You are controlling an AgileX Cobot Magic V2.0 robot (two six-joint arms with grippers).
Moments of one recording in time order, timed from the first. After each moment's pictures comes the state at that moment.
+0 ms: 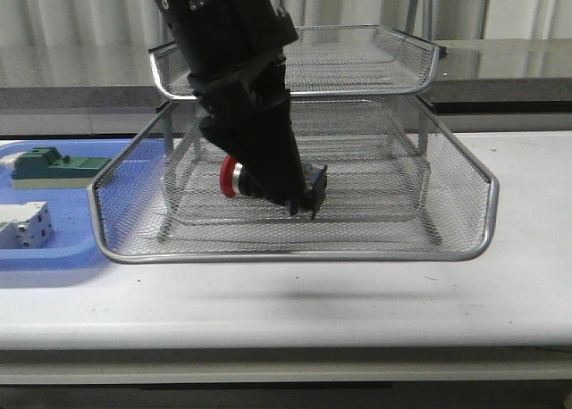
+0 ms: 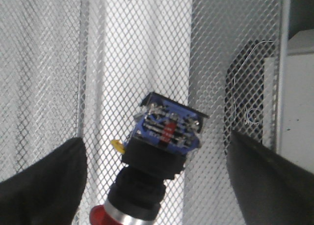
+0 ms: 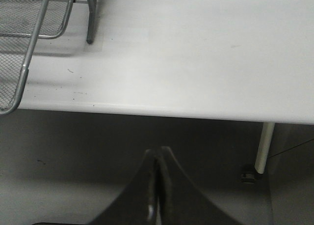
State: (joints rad) left arm -0.64 1.87 -1.56 -0.35 1.06 0.98; right arm 0.10 0.51 -0.68 -0.04 0.99 0.07
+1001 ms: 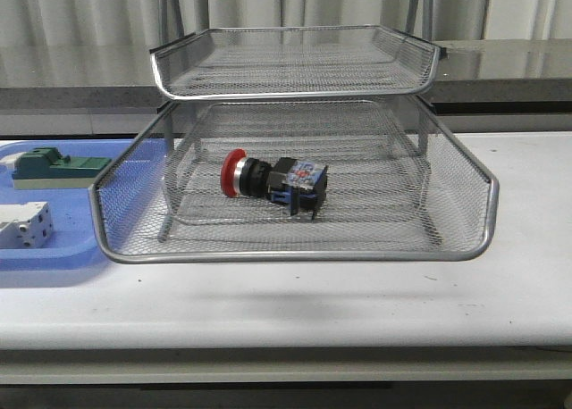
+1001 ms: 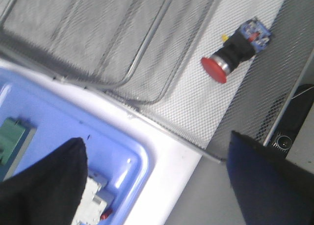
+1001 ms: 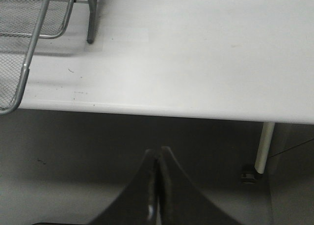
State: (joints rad) left arm -0.37 1.48 -1.57 -0.20 1.24 0.67; right arm 0.10 0.51 -0.68 -0.04 0.99 0.07
